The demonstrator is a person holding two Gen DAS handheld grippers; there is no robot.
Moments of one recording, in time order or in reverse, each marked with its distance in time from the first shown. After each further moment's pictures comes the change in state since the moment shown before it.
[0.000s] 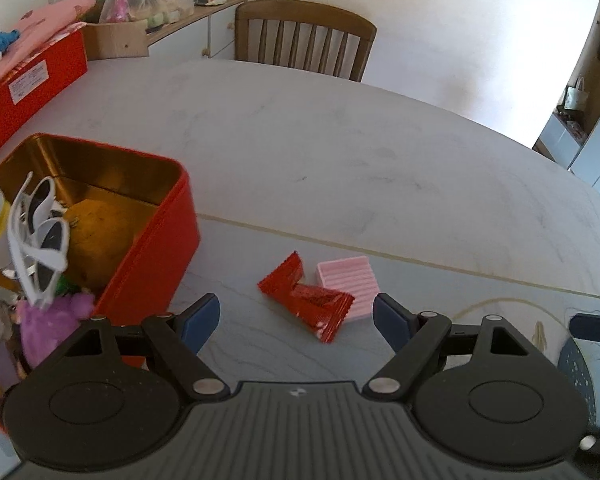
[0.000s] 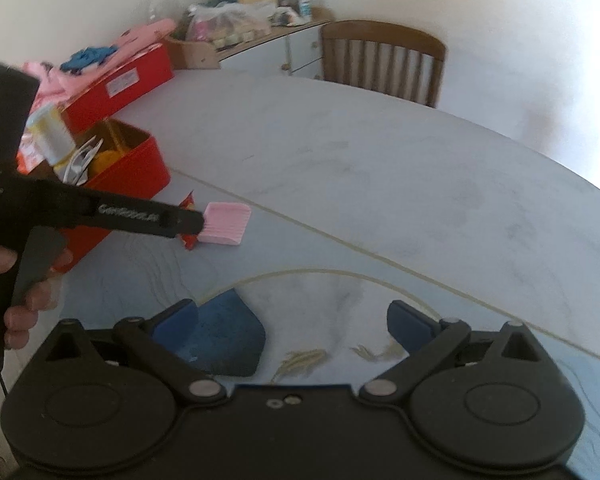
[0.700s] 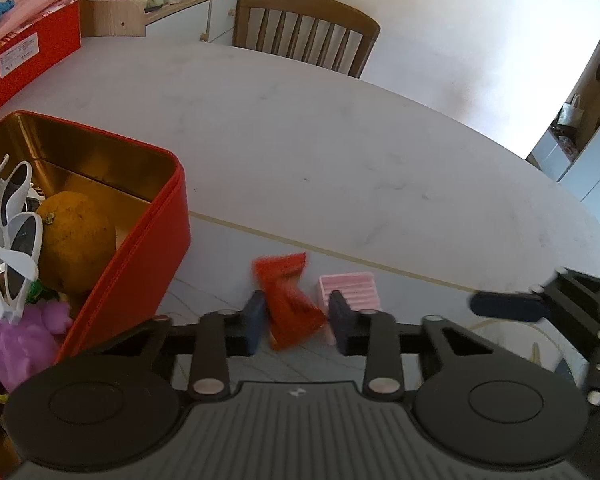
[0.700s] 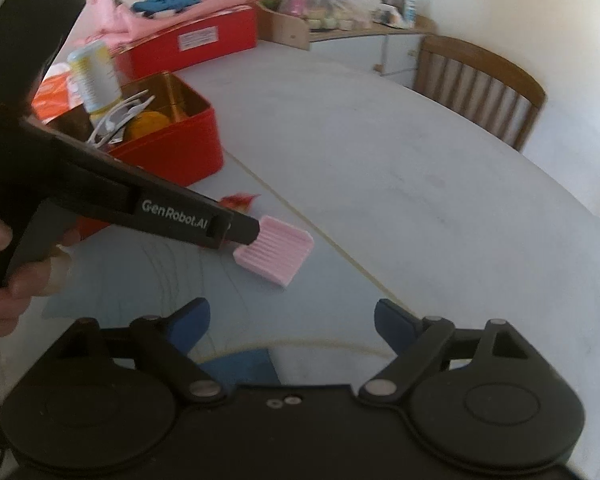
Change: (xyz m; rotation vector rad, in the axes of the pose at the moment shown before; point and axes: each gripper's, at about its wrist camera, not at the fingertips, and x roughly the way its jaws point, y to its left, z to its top) left arm 0.015 0.016 0.004 -0.060 0.024 -0.067; right arm 0.060 0.028 0.034 -0.283 0.026 0.128
